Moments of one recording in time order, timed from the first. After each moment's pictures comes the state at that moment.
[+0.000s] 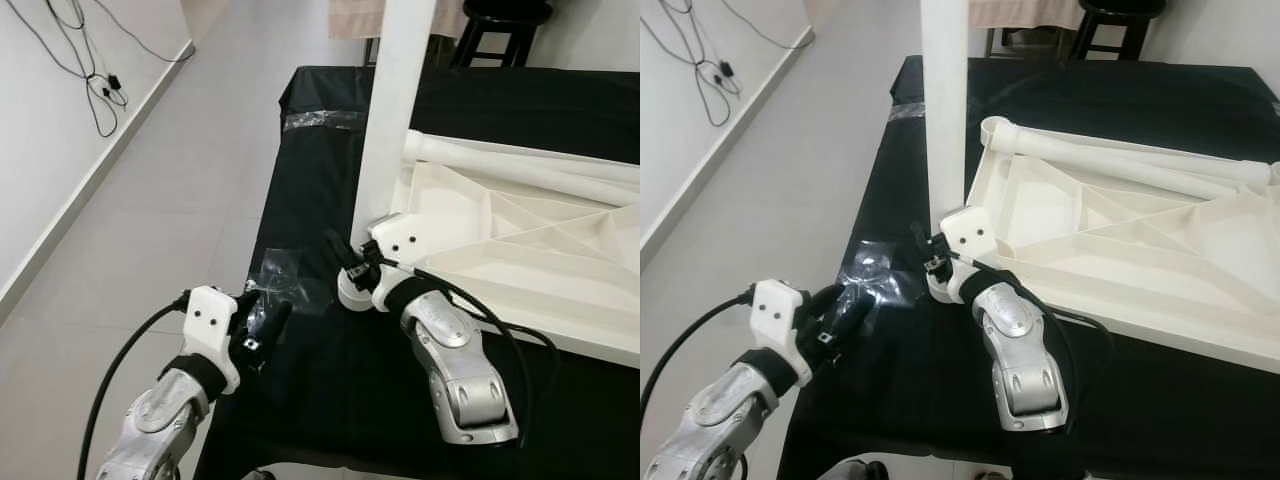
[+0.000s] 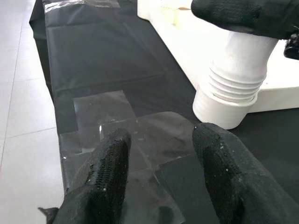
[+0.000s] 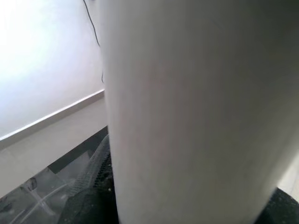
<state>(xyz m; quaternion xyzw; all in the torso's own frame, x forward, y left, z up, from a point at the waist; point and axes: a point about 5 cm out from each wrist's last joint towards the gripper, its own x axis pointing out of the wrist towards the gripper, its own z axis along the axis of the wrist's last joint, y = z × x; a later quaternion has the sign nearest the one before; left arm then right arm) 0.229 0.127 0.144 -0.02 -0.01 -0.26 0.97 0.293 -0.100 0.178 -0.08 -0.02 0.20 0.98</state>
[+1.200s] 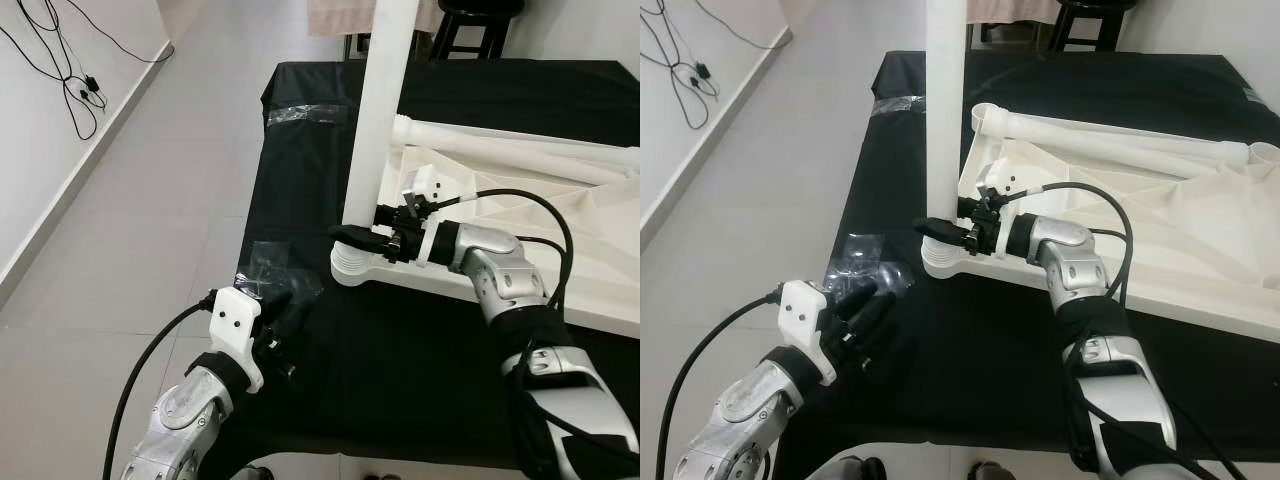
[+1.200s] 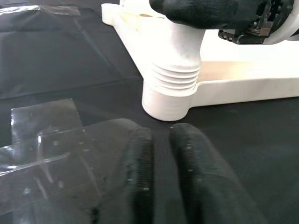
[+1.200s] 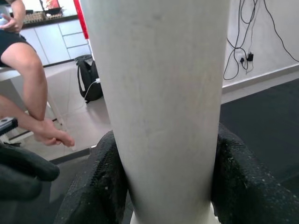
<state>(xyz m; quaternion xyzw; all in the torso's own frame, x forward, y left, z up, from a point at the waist) 0.233 0.106 0.142 -0.04 -0.03 -0.30 0.95 0.361 -0.155 0.203 -0.04 -0.01 0.54 0.84</state>
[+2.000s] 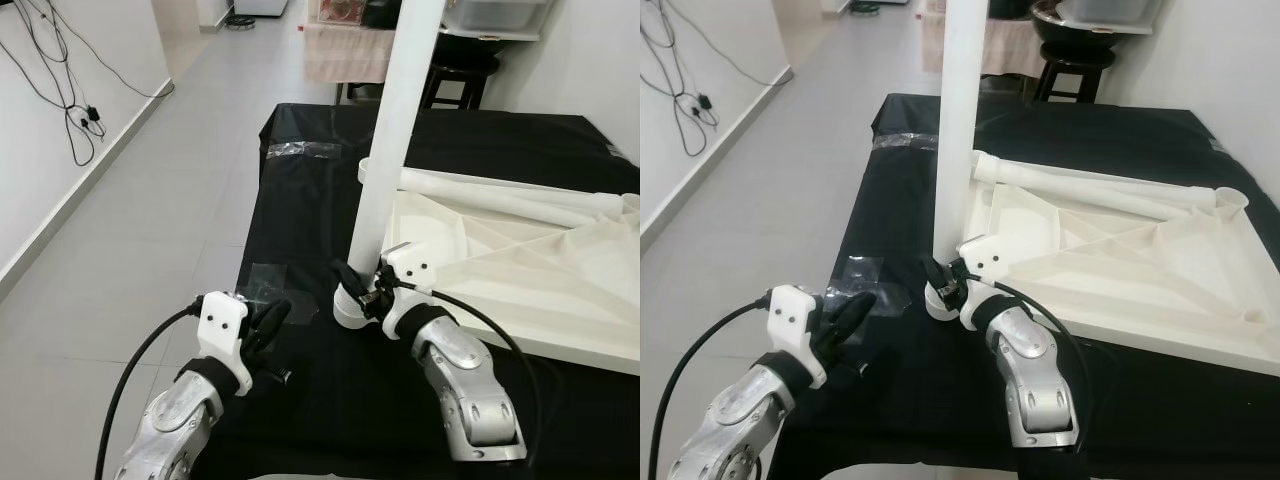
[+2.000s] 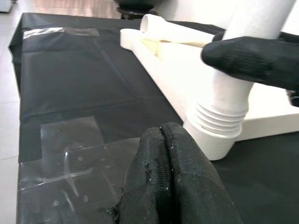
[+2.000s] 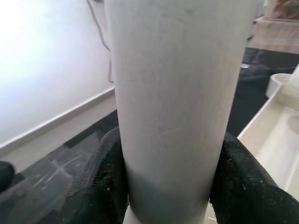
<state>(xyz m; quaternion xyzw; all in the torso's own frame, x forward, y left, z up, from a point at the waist) 0.243 0.113 0.137 -0.06 -0.03 -0.26 0.96 0.295 -0.123 0.158 -0.03 0.00 0.25 0.97</state>
